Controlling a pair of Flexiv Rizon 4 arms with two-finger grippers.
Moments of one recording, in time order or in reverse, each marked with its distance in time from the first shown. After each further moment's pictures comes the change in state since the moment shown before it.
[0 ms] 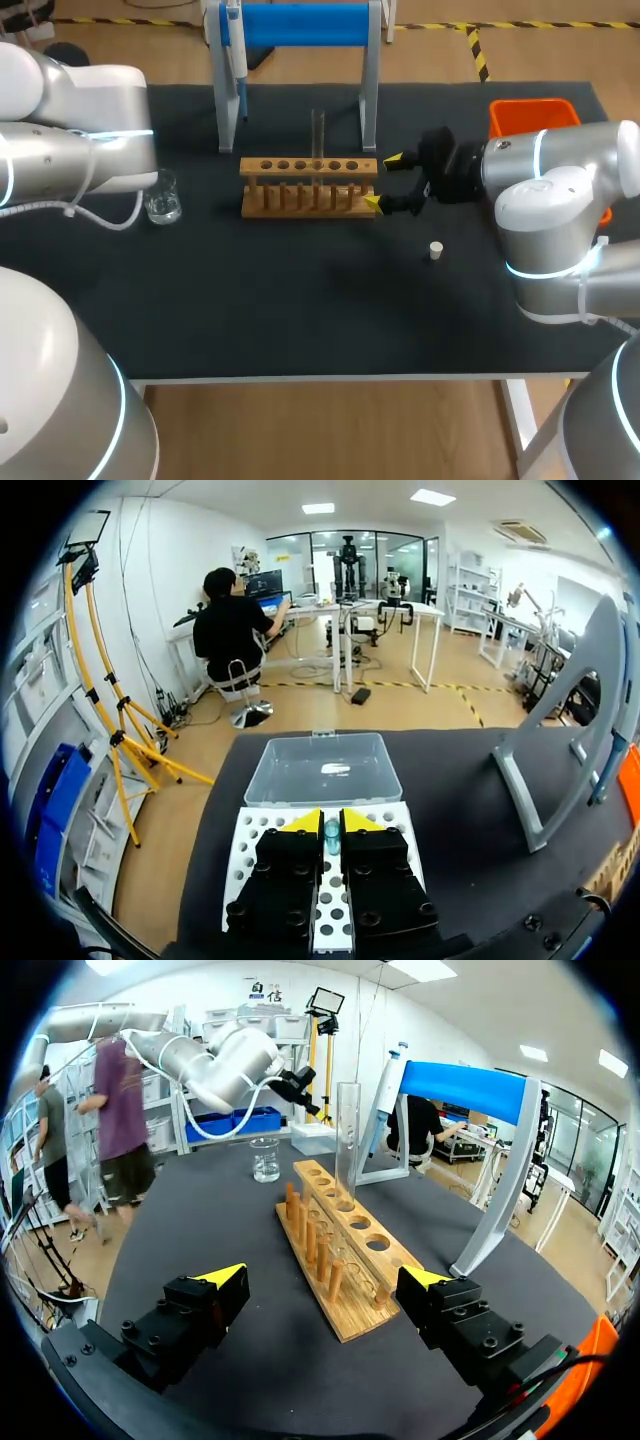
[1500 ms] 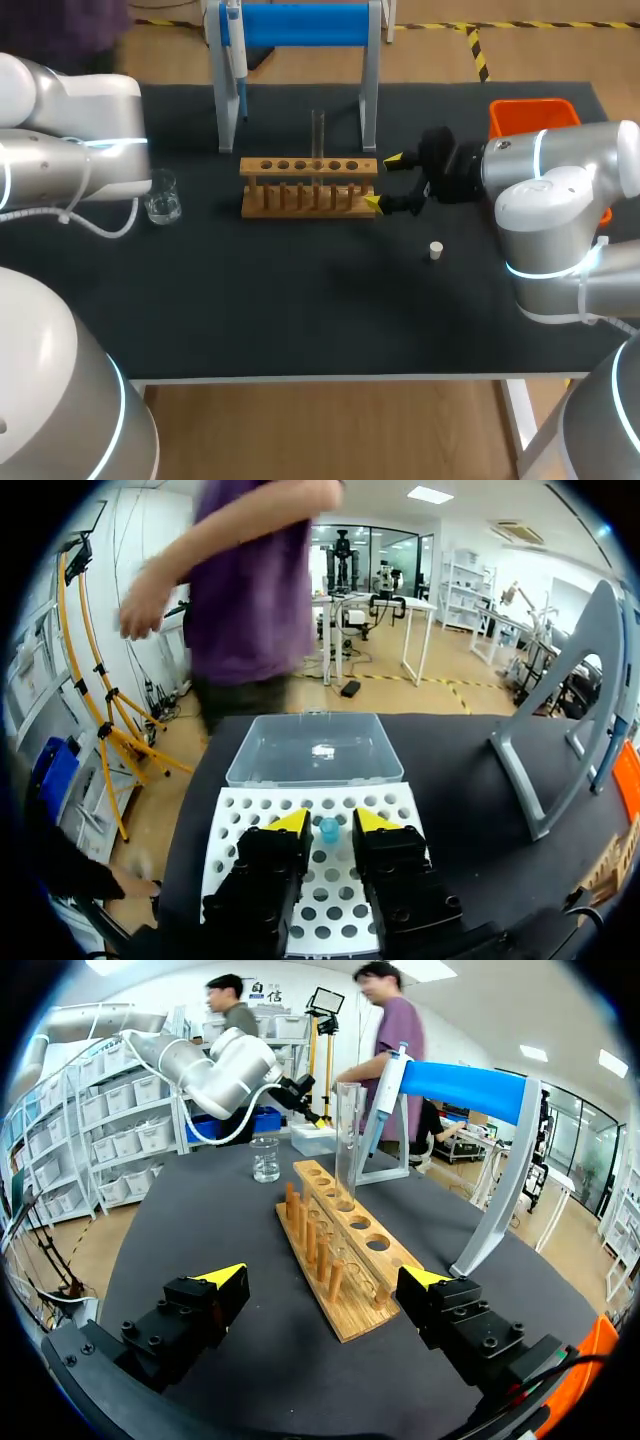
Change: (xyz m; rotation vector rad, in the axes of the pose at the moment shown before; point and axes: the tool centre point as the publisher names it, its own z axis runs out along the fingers) left arm 0.005 0.023 0.016 -0.033 0.053 -0.012; right arm 0.000 0.000 0.000 0.000 0.000 0.000
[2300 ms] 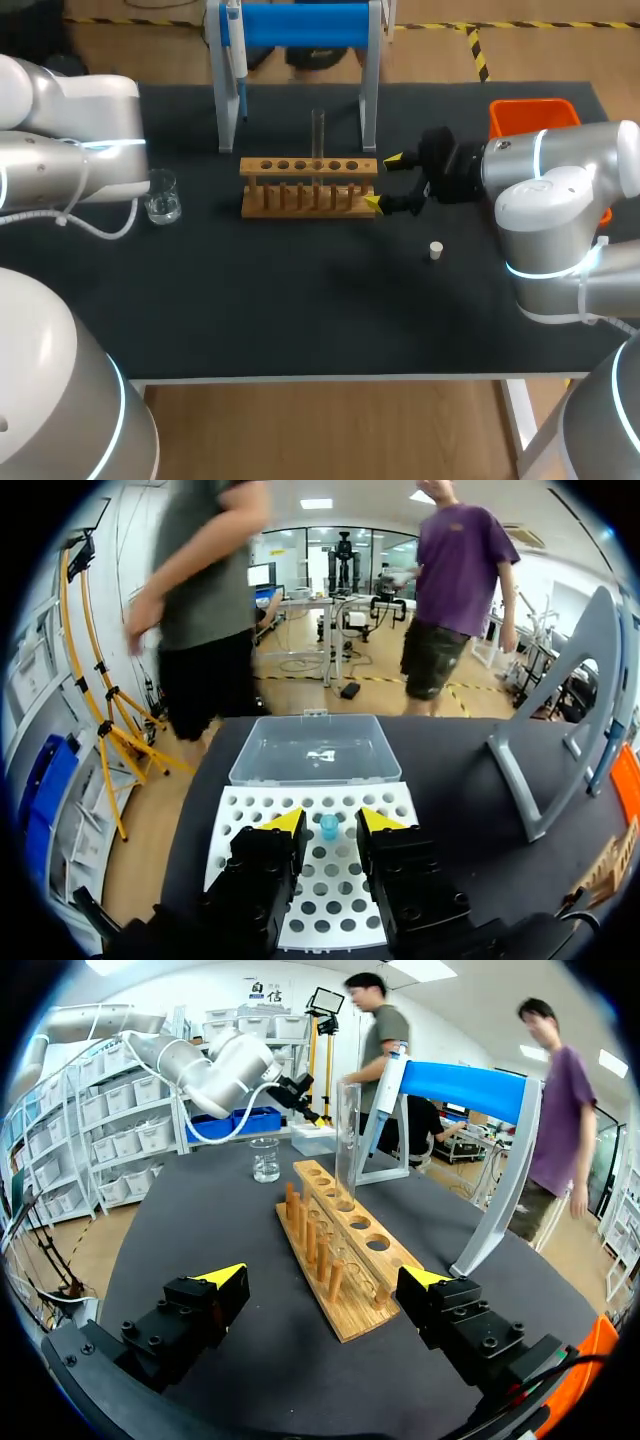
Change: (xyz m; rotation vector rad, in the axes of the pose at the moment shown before) left arm 0.000 -0.002 -0.005 0.011 0.003 -0.005; right arm 0.000 0.000 0.000 0.000 0.000 0.000
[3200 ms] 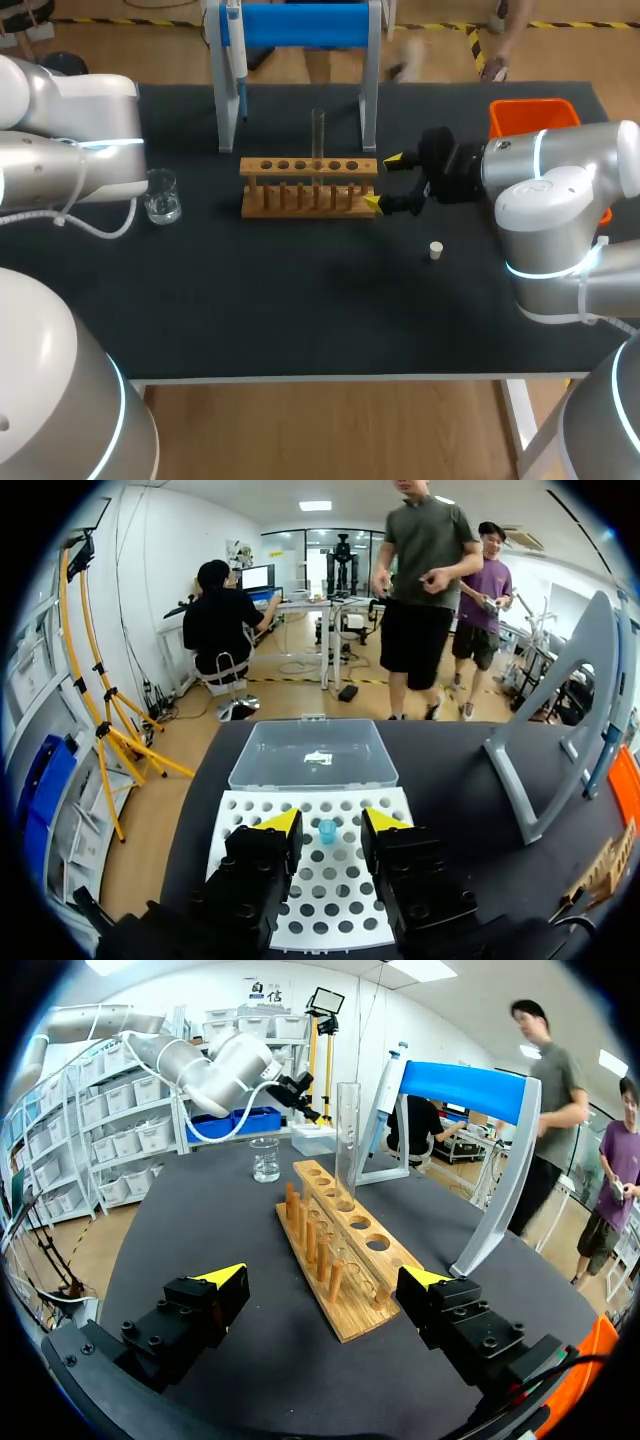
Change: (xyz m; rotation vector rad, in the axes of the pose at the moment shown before) left arm 0.001 -0.004 -0.002 0.010 0.013 -0.010; right arm 0.000 0.000 0.000 0.000 0.000 0.000
